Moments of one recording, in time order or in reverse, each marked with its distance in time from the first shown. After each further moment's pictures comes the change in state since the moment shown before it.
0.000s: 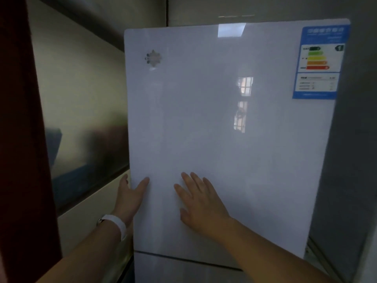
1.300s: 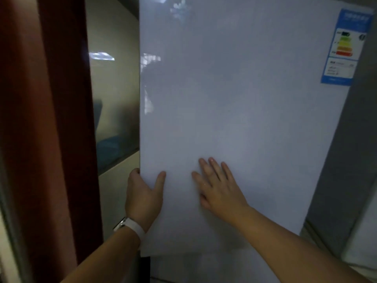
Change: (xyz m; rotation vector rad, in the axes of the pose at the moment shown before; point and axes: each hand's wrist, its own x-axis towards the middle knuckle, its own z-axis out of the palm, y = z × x) left_hand -0.097 -0.018 -0.045 0.214 0.254 0.237; right_hand -0.044 -0.032 0.000 -0.127 0.353 -0.141
